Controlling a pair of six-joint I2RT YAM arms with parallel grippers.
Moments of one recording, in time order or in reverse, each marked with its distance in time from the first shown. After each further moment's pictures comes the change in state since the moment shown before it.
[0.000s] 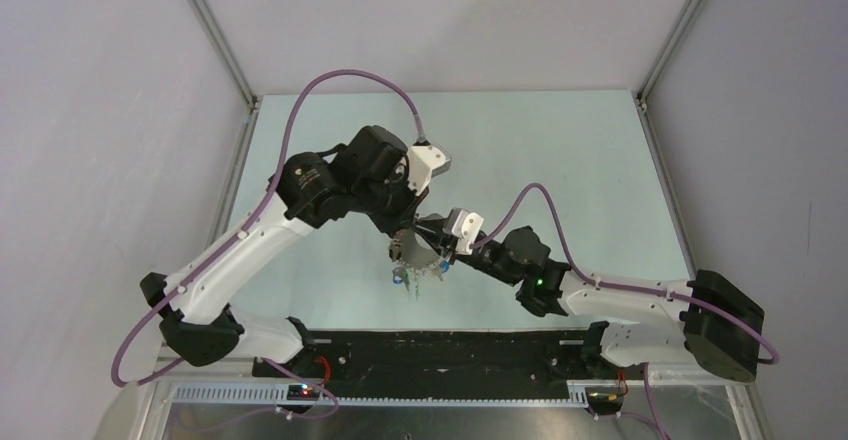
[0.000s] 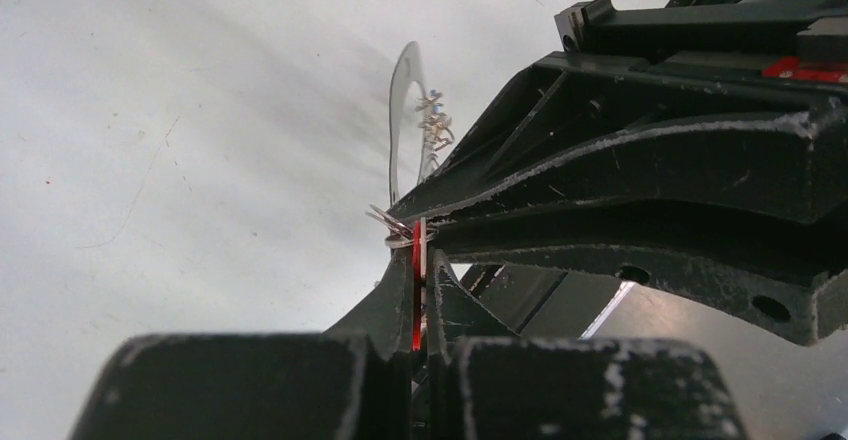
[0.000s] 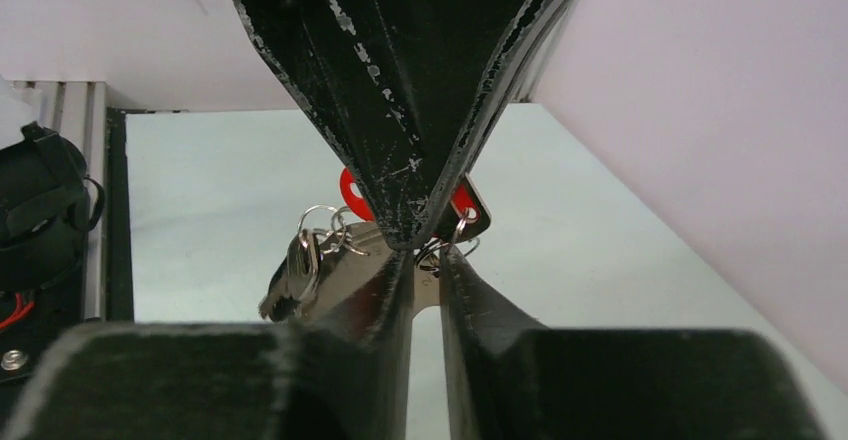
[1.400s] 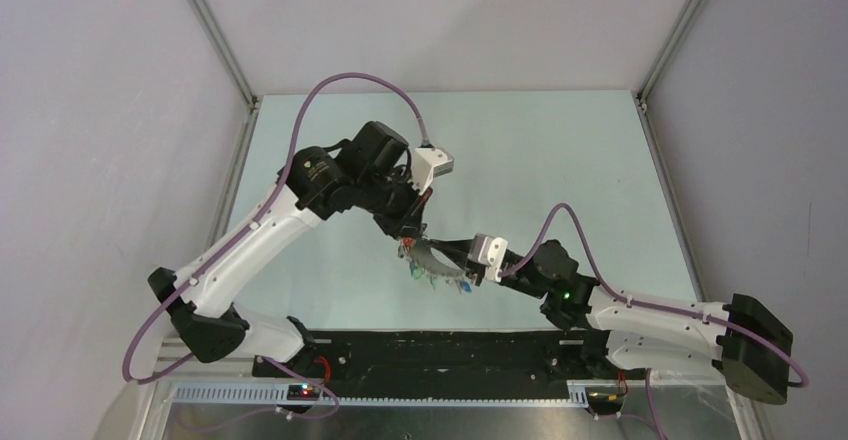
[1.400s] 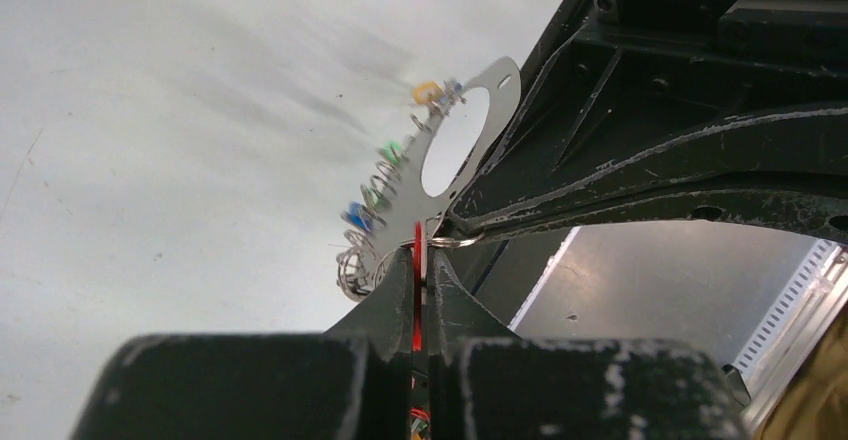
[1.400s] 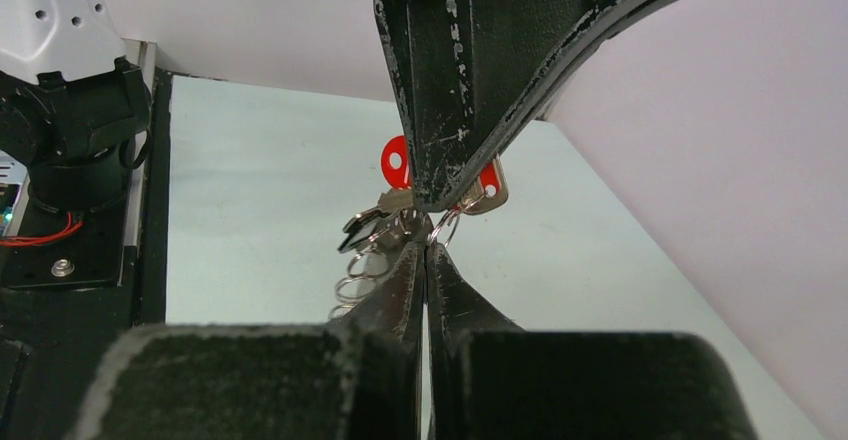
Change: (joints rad) left arm 0.068 0.030 -0.032 0.006 0.214 -0.020; right arm 0.004 -0.216 -0.143 -0.064 -0.110 -0.084
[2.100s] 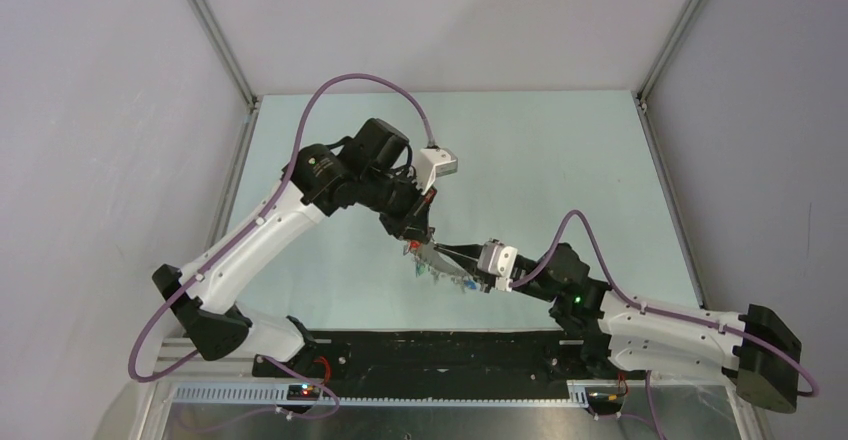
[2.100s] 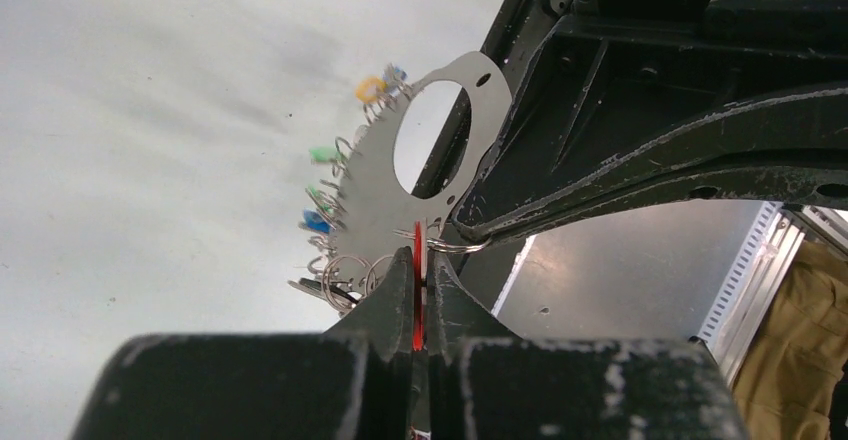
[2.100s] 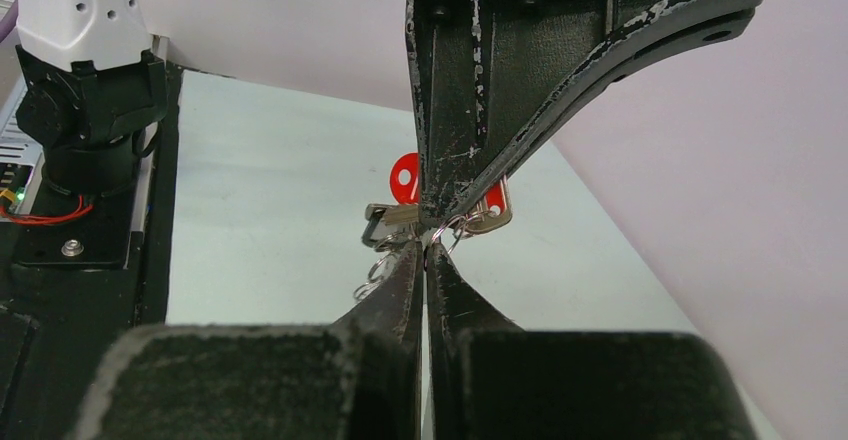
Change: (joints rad) left arm 0.027 0.018 -0.014 0.029 0.147 0.031; right arm 0.005 -0.090 -0.018 -0.062 -0.034 -0.051
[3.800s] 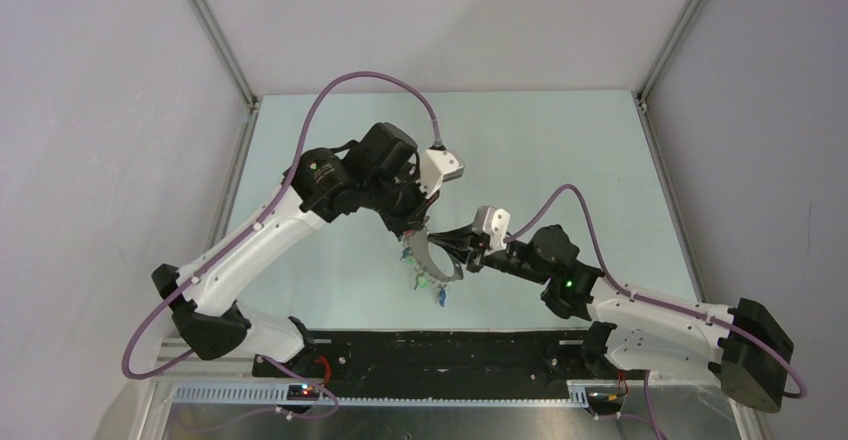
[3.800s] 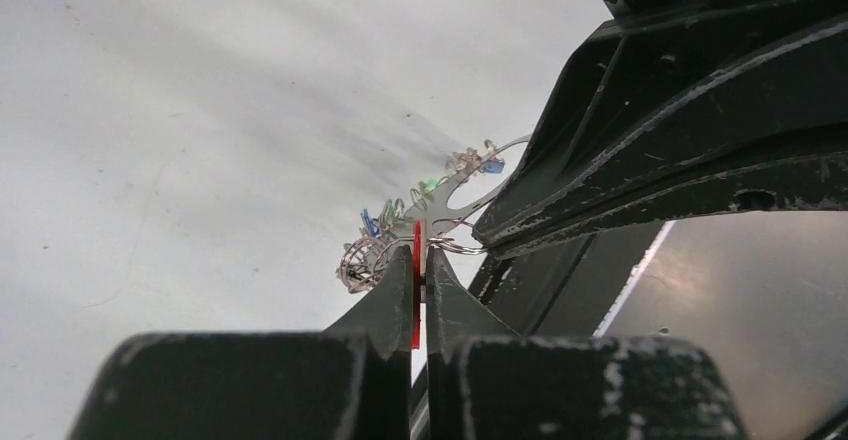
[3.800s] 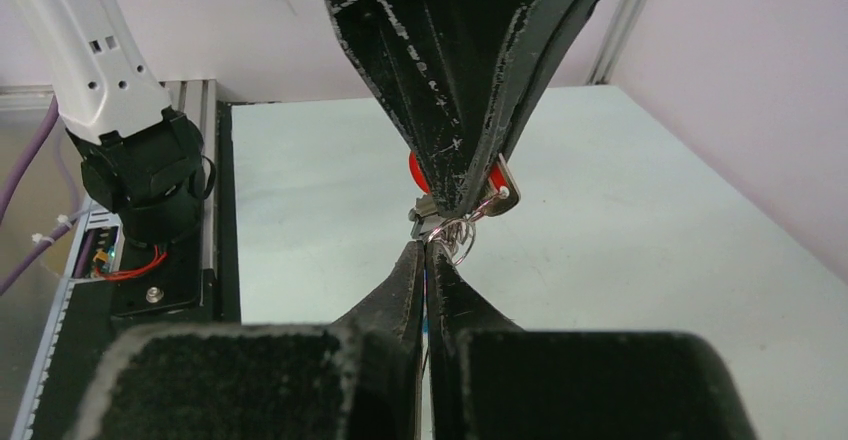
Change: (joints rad) left arm -0.074 0.001 0.047 -0.005 -0.259 0.097; right arm -0.095 0.085 0.079 -0.035 -0.077 0.269
